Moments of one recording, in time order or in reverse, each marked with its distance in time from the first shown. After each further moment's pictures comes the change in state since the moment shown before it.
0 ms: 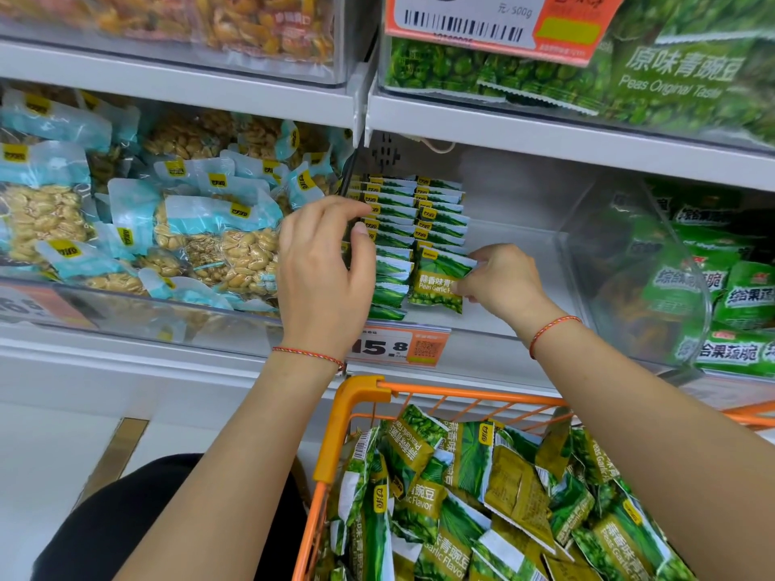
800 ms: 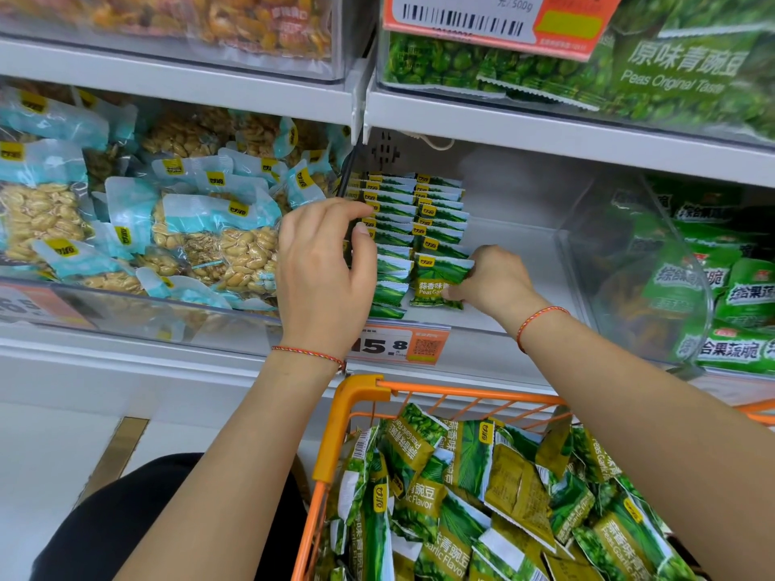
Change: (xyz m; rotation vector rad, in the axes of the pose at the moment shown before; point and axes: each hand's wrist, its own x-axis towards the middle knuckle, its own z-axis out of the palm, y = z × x) left_hand -0.001 0.001 0.000 0.017 -0.010 0.009; right_hand 0.009 0.001 0.010 -0.192 -0.046 -0.040
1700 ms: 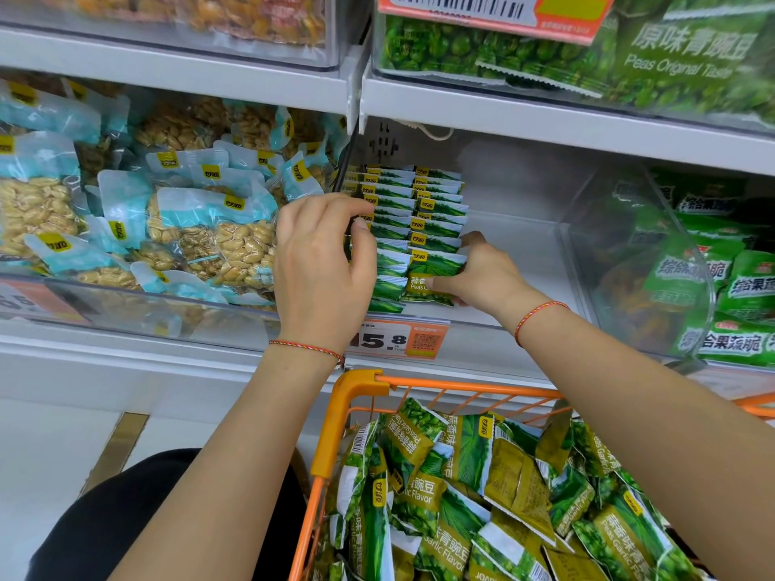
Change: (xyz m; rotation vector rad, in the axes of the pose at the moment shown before) left_hand 0.001 -0.001 0.000 0.046 -0.020 0.017; right_hand -0.004 -0.002 0.006 0.287 -0.054 -0.069
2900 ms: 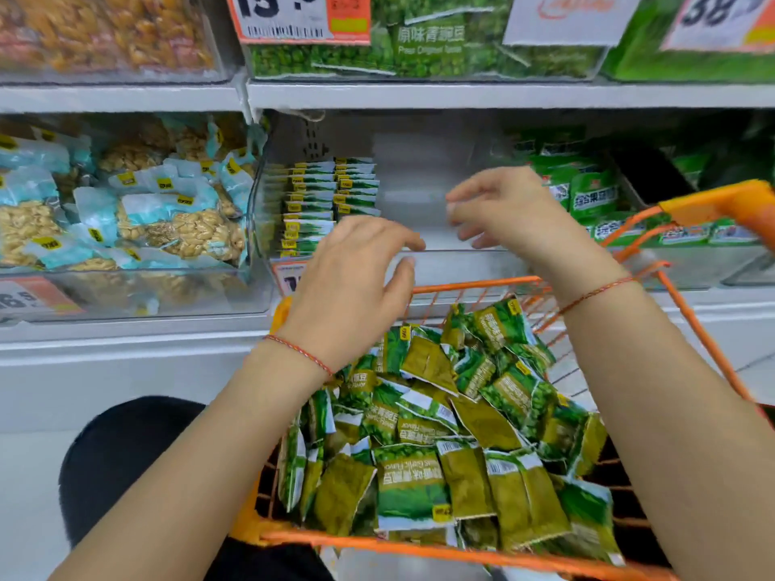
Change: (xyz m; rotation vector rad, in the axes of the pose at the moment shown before) left_hand -0.069 0.117 -0.056 -0.084 -0.476 0.422; right_hand -0.168 0.010 -0.106 0.356 0.213 -0.058
